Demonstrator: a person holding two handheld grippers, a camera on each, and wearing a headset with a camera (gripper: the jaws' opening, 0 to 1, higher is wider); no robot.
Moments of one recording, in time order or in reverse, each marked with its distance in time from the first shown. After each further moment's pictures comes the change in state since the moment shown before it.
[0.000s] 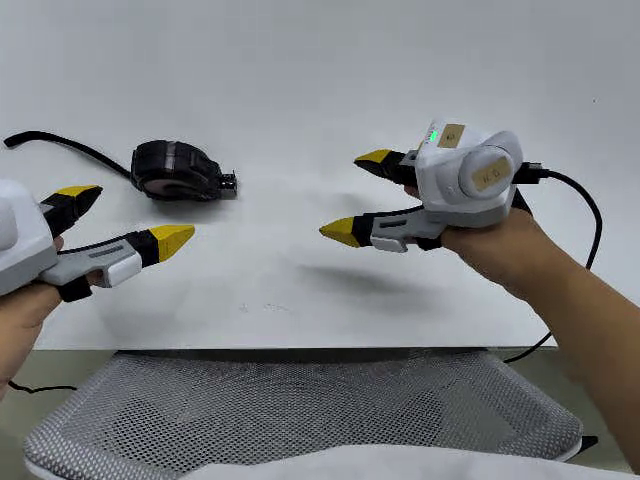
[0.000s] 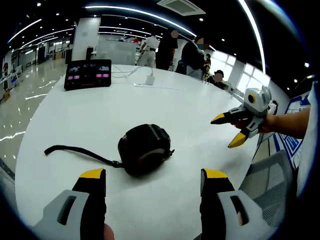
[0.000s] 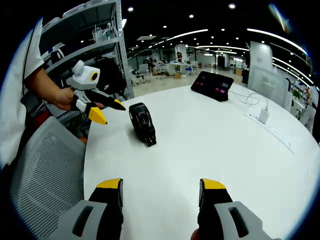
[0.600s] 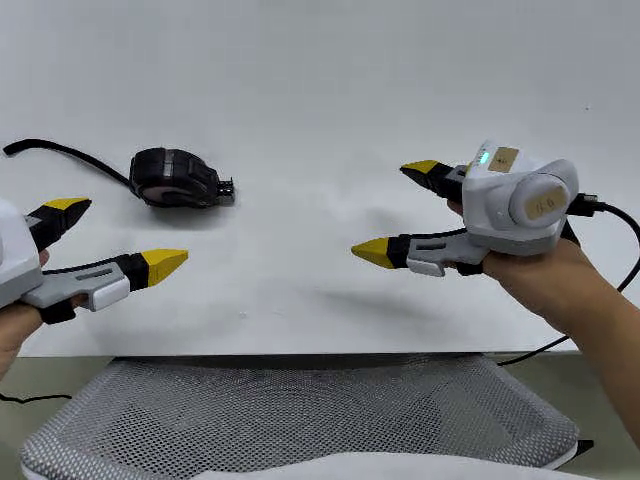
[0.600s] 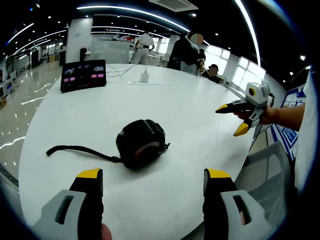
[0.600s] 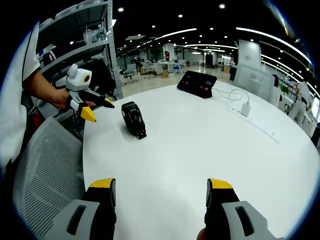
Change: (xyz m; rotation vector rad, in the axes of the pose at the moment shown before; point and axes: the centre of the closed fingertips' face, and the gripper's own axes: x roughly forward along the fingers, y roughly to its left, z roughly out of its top) left arm -0.015 -0.006 -0.007 0.047 0.034 -0.031; right arm -0.044 -0.007 -0.015 0.043 0.007 -0.101
